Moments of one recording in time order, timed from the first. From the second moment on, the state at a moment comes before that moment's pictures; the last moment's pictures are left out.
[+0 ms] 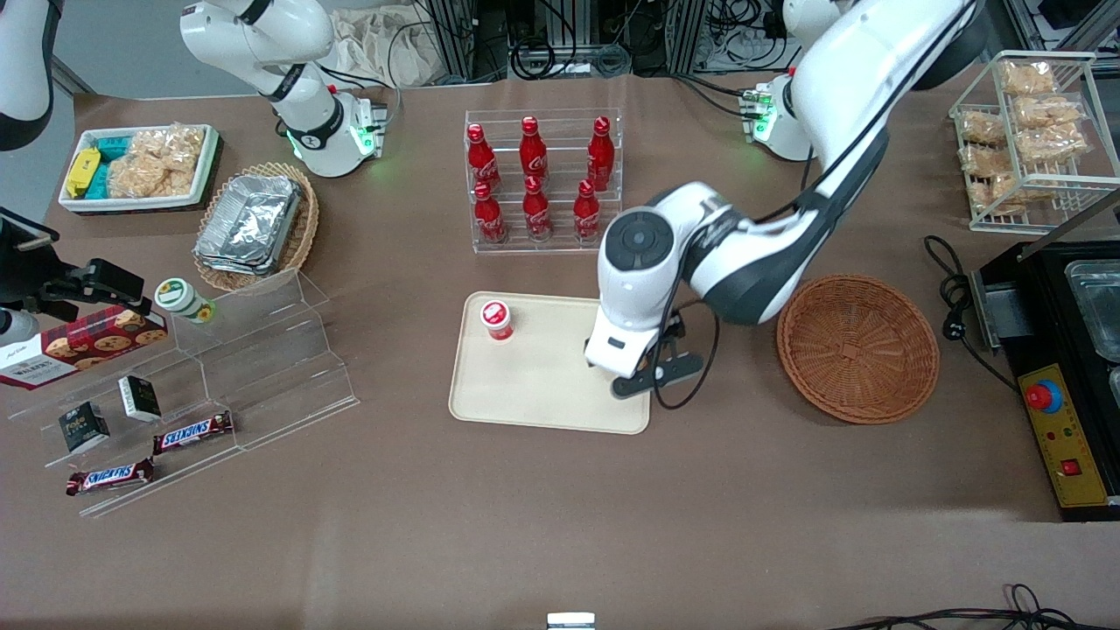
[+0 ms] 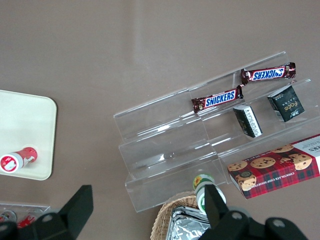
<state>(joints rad) -0.13 0.63 -0.70 -1.38 0.53 1.85 -1.23</state>
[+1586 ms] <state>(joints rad) 0.10 0.16 -0.10 -1.42 0.01 1.52 -0.18</state>
